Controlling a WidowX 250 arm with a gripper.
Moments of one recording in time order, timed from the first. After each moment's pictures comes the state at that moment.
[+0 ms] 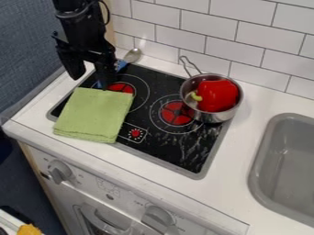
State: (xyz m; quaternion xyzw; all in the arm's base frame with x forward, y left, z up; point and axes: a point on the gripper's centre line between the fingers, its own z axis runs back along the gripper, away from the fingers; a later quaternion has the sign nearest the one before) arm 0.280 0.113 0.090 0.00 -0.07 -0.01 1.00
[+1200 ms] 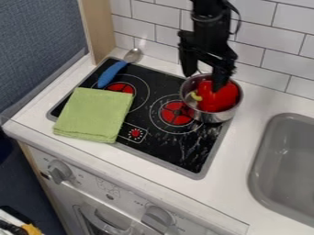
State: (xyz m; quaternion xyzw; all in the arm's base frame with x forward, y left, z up) arm 0.382 -0.035 0.064 -0.01 -0.07 -0.17 0.98
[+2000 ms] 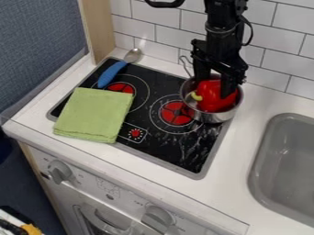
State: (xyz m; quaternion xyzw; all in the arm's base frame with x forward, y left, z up) arm 0.397 -0.043 0.045 -0.01 -0.07 -0.19 0.98
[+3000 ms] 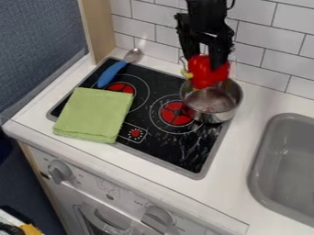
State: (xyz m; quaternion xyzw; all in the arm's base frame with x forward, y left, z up) arm 0.390 -0.018 0.093 -0.05 -0.11 -0.17 0.98
